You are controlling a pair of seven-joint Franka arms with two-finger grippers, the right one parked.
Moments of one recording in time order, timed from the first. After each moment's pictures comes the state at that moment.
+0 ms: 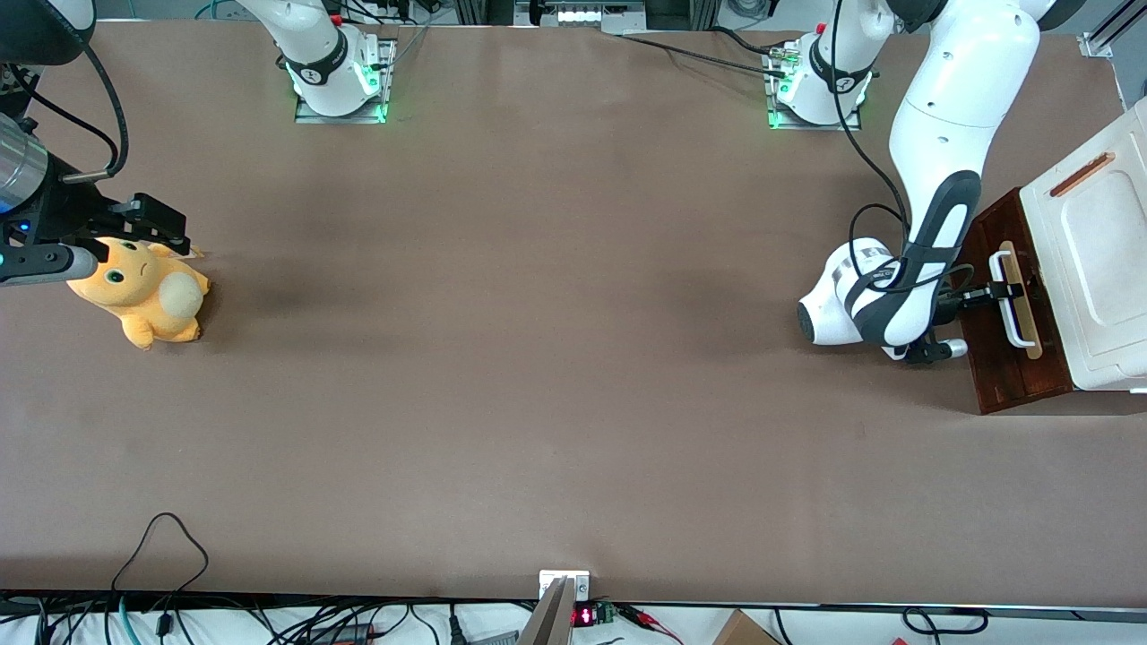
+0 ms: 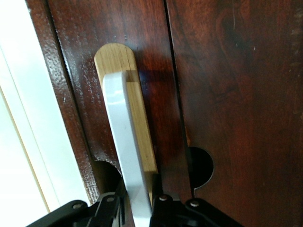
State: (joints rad) arm -0.11 0.70 -0.04 -1.94 1.30 1.40 -0.94
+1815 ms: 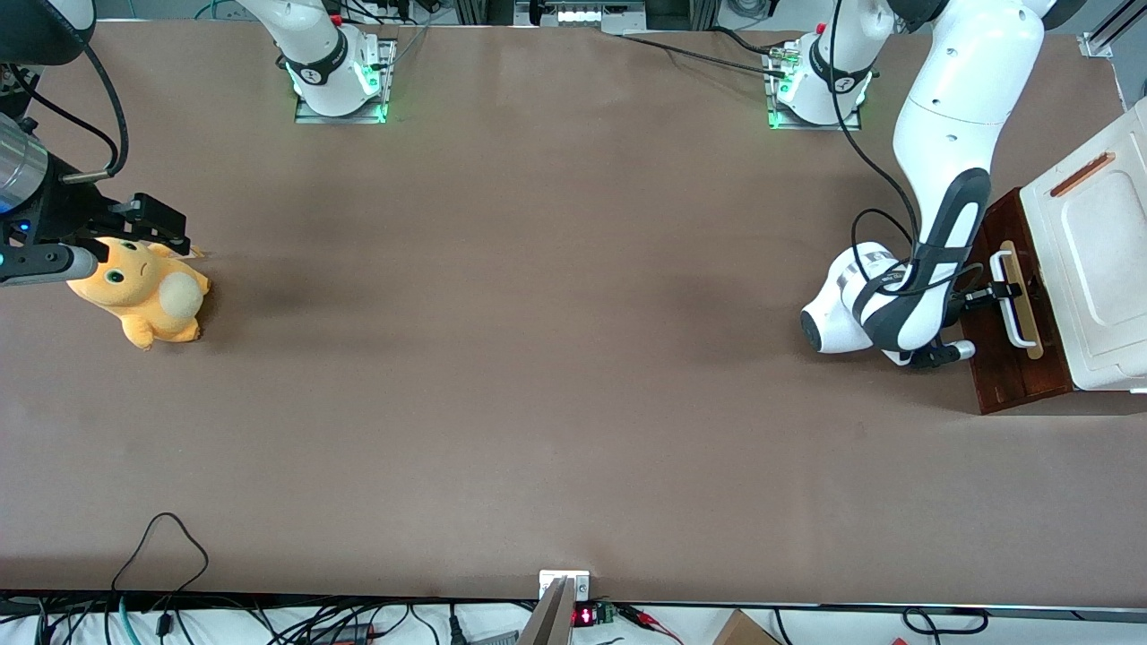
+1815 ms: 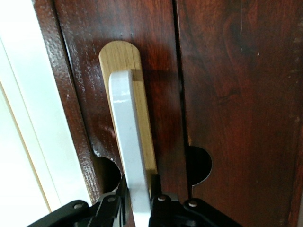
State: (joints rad) arm -0.11 0.70 -0.04 -1.90 1.24 1.40 -0.94
